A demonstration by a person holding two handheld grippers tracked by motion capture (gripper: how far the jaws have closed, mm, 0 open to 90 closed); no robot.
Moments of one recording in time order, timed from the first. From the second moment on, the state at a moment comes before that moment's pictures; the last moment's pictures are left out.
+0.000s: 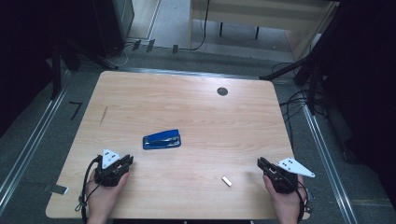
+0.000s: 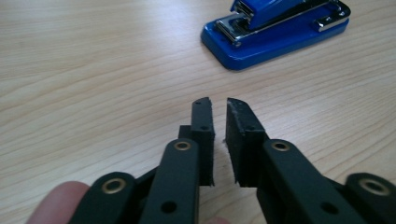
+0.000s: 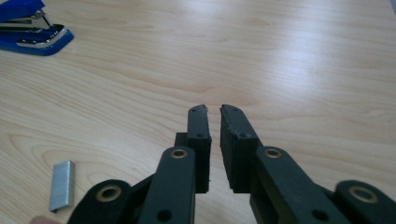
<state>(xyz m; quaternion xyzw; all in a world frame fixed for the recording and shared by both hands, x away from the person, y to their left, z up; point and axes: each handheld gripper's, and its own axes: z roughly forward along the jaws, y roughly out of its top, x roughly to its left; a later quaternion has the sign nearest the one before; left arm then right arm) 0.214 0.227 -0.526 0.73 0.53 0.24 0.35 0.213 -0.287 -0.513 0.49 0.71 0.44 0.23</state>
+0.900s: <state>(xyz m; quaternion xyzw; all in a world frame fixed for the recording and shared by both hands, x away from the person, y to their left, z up) 0.259 0.208 -0.525 0.75 0.52 0.19 0.37 0.282 -0.151 -0.479 0.39 0.78 0.46 0.15</state>
